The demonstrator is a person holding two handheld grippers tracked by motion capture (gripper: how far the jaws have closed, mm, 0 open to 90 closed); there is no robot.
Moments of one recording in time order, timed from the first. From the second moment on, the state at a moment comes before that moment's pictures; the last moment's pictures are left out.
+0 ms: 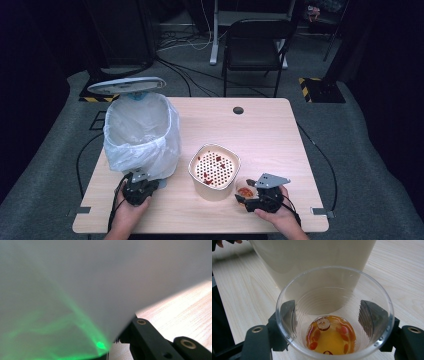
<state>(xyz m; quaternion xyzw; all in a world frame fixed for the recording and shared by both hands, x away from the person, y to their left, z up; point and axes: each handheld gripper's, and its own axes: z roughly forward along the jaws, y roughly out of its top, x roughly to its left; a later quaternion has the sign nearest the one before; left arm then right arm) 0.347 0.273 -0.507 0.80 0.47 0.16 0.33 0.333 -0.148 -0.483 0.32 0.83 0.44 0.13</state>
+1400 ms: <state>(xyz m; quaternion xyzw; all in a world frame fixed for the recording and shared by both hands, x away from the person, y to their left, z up) 0.346 0.268 -0.510 0.77 0.50 0.16 0.36 0.341 -0.155 -0.465 0.30 0.83 0.44 0.17</state>
